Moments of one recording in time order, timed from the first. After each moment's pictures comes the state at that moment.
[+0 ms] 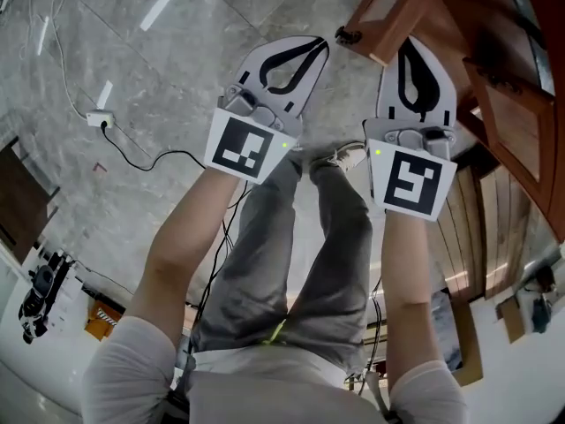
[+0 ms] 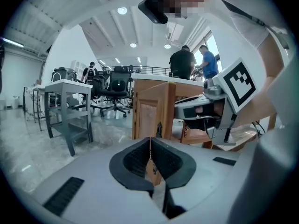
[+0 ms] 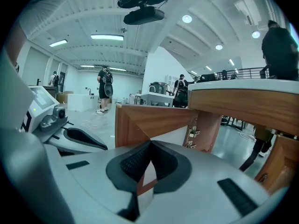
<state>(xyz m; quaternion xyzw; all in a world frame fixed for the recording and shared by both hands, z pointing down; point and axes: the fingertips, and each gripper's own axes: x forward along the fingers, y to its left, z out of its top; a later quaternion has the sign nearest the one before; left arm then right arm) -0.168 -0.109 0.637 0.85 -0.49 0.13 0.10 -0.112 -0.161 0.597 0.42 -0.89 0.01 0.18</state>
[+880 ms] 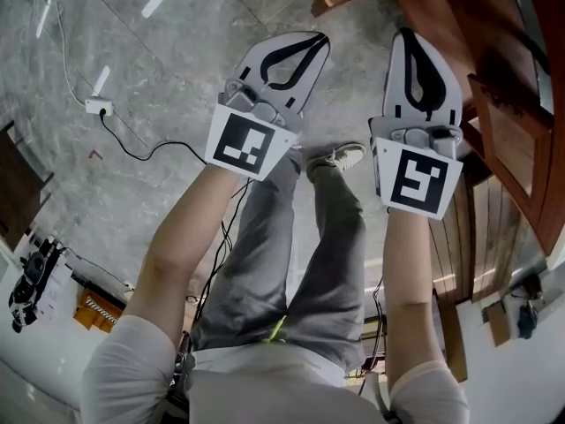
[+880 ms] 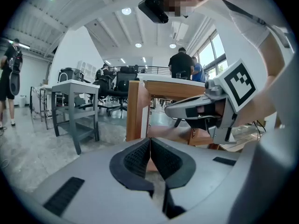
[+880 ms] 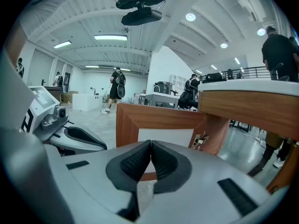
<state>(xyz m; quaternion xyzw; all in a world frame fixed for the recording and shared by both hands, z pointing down) -0.204 -0.122 0.629 0.84 -0.52 0.13 0.11 -0.145 -0.178 0.588 0.39 -0.90 0.01 0.18</state>
